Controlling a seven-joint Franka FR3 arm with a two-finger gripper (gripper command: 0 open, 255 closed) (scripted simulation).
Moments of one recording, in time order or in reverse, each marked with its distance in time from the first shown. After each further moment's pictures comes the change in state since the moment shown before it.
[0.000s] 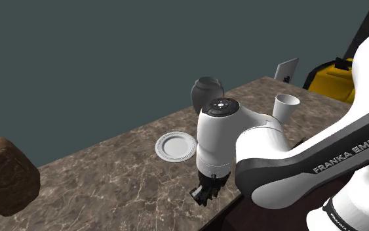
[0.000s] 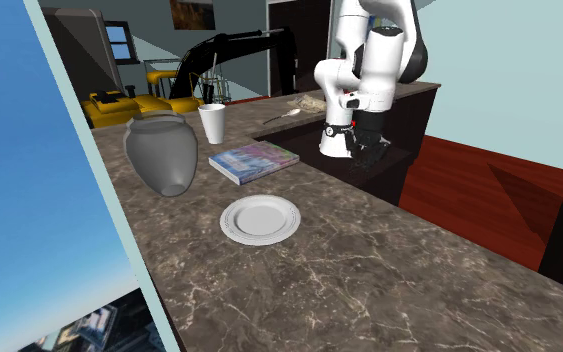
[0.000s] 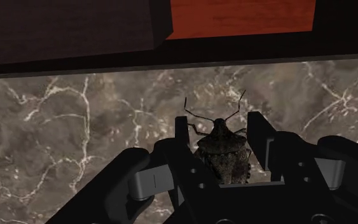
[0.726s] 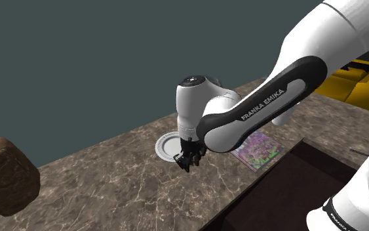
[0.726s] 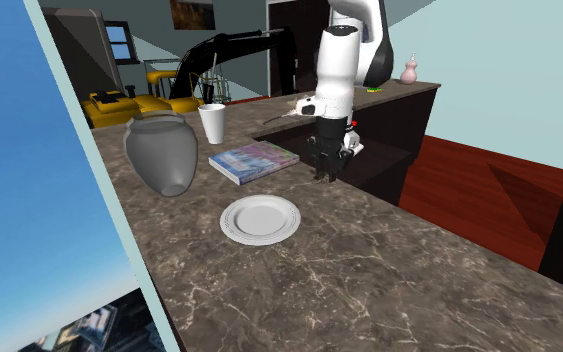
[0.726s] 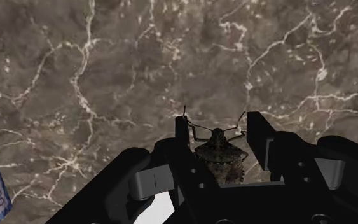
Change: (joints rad) arm -0.141 0.248 -0.107 0.250 -0.221 -0.038 -0.069
